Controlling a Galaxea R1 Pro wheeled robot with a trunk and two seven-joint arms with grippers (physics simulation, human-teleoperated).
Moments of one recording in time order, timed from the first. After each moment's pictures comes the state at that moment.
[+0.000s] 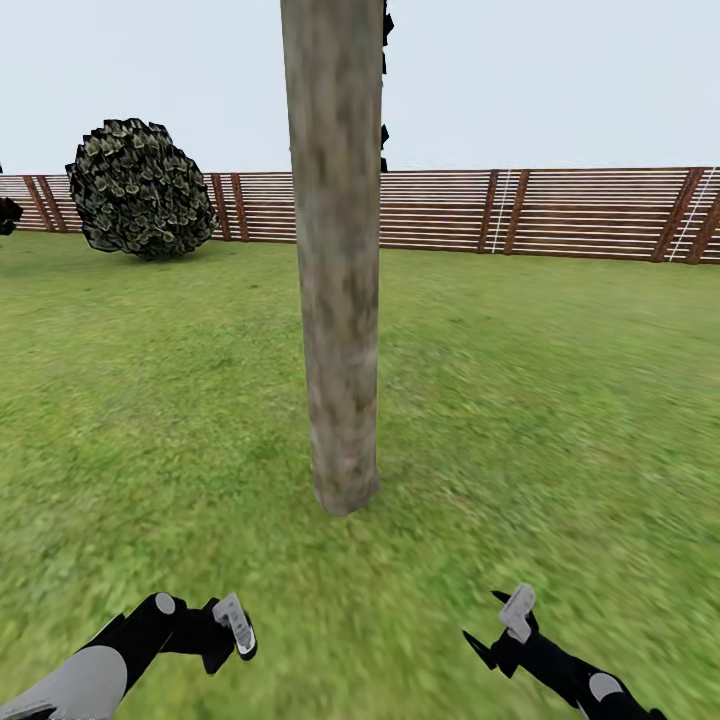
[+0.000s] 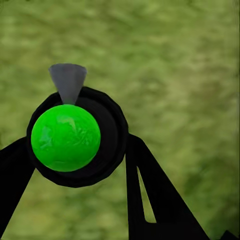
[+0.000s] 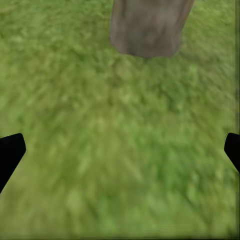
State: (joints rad) left arm -0.67 0.14 0.26 -0.25 -0.95 -0.08 -0.78; right arm -0.44 -0.16 -0.27 -0.37 0.56 -0.57 0.57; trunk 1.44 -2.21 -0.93
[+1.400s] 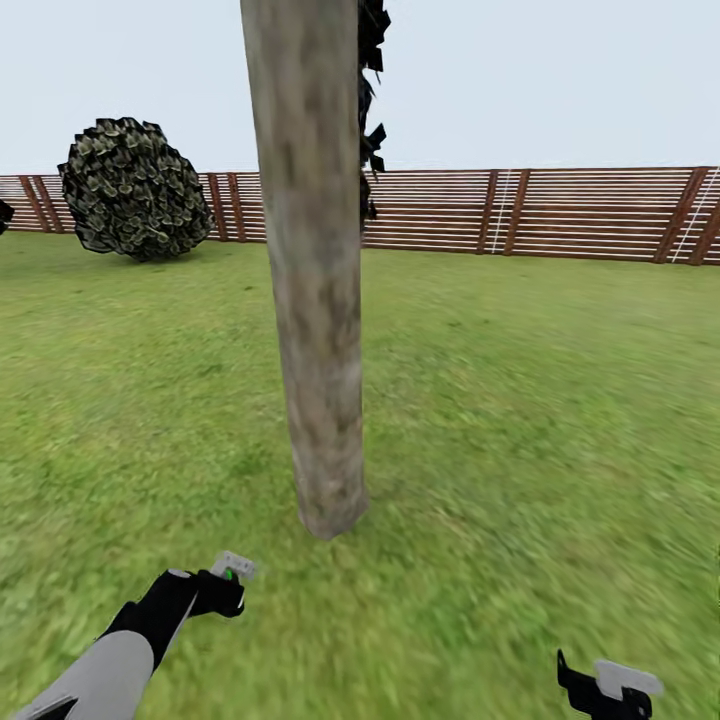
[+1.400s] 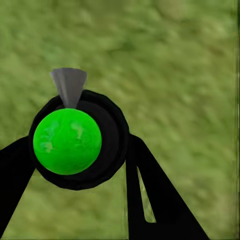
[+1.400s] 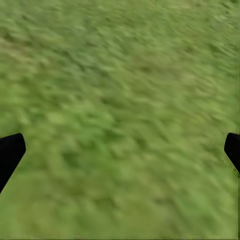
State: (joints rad) left arm -0.68 0.05 0.44 -0.37 -0.76 0.25 -0.45; right arm -0.41 -0.15 -0.78 -0.15 0.55 -0.58 -0.07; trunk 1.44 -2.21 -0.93
